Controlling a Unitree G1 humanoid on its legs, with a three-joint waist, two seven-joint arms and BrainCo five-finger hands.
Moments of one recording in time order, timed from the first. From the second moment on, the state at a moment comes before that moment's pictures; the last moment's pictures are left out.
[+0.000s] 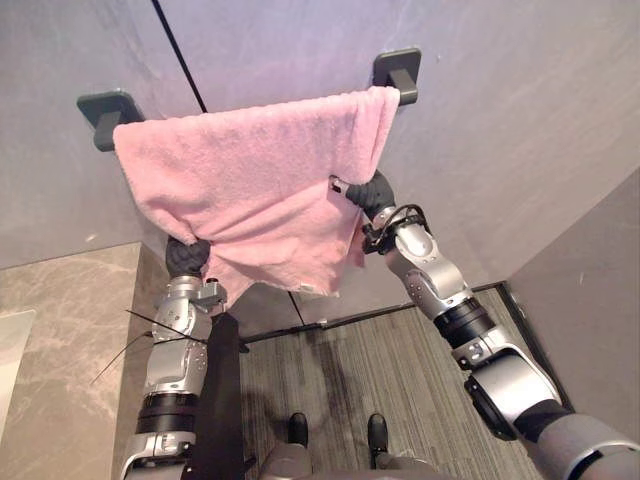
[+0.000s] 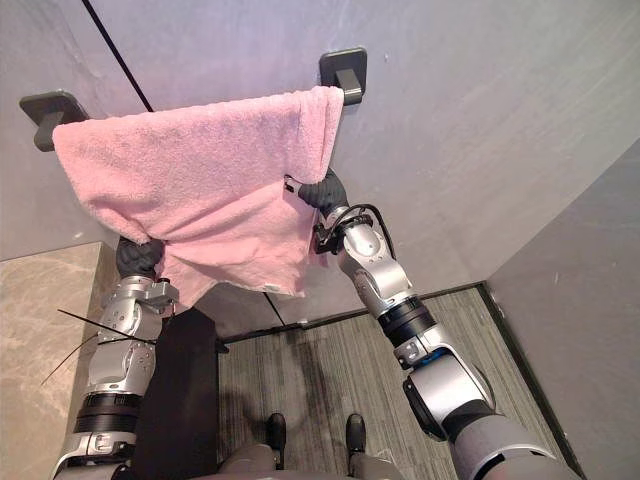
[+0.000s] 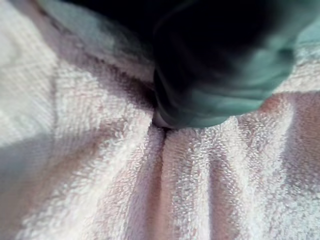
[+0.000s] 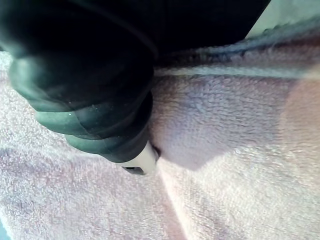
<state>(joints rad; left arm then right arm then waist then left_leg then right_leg) -0.21 0.28 0.15 0.16 -0.40 -0.14 0.09 -0.77 -0.18 0.36 0.41 0.54 -0.03 -0.04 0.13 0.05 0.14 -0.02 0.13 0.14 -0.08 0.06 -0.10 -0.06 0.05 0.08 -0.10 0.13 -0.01</state>
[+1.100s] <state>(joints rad) -0.12 0.39 0.46 0.19 -0.54 -0.17 0.07 -0.23 -0.32 -0.20 0.21 0.73 -0.06 -0.01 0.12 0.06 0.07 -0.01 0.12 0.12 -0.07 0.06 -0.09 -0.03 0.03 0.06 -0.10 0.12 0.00</state>
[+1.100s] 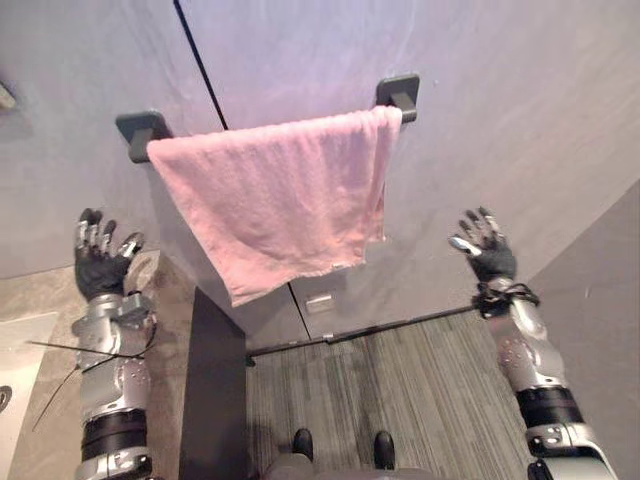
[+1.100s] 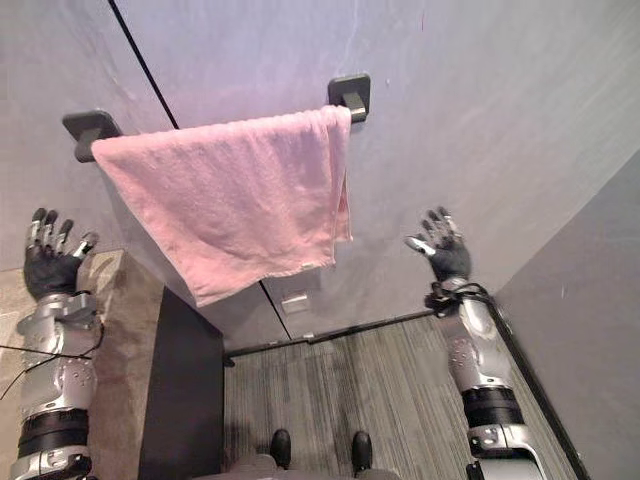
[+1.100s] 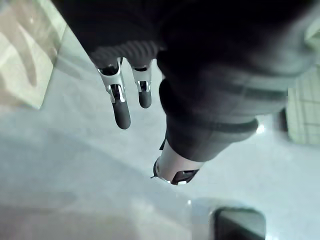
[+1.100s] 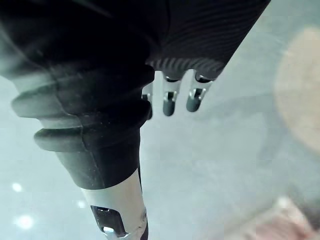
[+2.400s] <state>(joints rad) -0.12 0.49 -0.03 -0.14 -0.80 -0.17 -0.22 -0.53 -0.44 0.47 0.06 0.80 -0.10 0.24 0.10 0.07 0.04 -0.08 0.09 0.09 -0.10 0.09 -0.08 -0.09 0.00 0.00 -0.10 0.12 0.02</state>
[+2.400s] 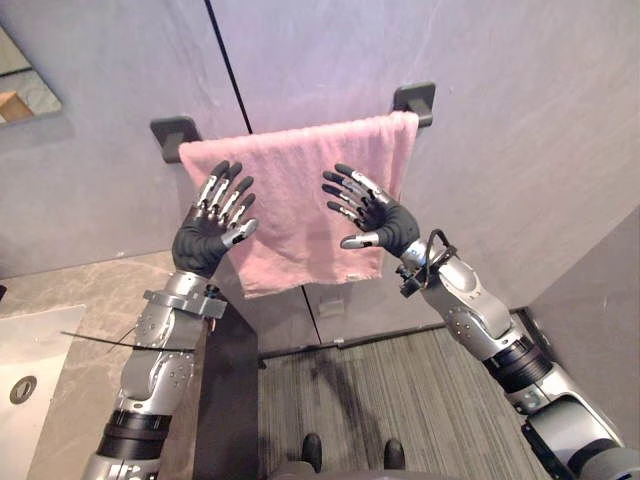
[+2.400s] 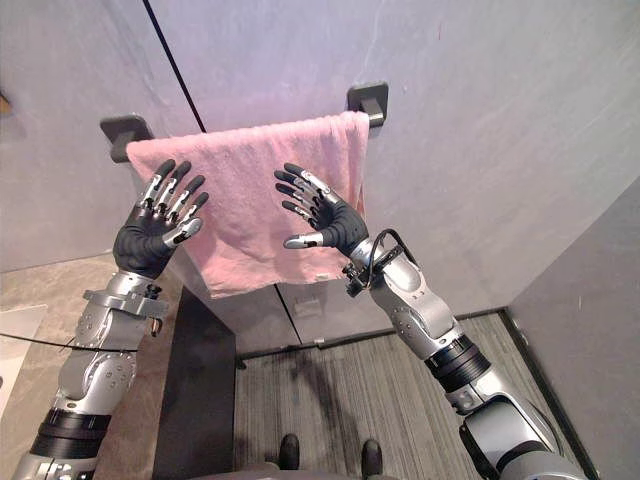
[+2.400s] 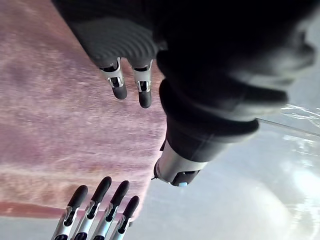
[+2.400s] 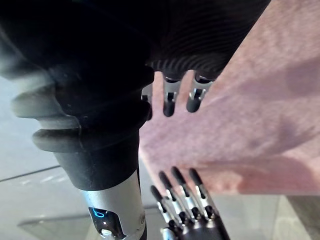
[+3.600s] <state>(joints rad) 0.04 0.20 0.32 0.33 -0.68 -0.13 -0.10 -0.12 -0.22 -0.15 0.17 0.70 -0.11 0.06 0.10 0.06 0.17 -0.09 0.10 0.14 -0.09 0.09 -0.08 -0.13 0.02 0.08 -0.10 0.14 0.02</state>
